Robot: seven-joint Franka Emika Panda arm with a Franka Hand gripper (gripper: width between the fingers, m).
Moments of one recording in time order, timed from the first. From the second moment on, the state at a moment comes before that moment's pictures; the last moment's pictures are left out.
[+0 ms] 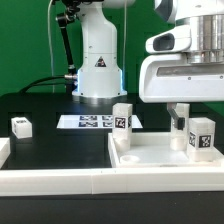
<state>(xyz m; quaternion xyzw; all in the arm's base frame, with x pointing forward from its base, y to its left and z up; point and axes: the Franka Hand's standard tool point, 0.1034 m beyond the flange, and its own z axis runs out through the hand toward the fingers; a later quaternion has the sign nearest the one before) 0.618 0.125 0.077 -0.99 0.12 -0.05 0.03</state>
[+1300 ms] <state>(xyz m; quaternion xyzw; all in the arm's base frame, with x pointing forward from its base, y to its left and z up) 0.621 0.116 0.078 -0.99 0.16 -0.06 0.03</state>
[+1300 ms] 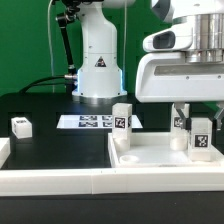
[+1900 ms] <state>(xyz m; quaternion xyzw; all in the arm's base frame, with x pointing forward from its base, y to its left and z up) 0.621 0.114 0.078 -0.88 0.48 -0.04 0.05</state>
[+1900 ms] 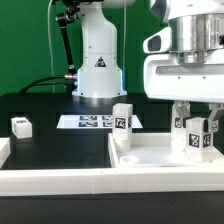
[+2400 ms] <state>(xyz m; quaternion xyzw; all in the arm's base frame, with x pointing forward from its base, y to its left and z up) 0.619 0.111 0.077 -0.76 0.64 -0.01 0.06</state>
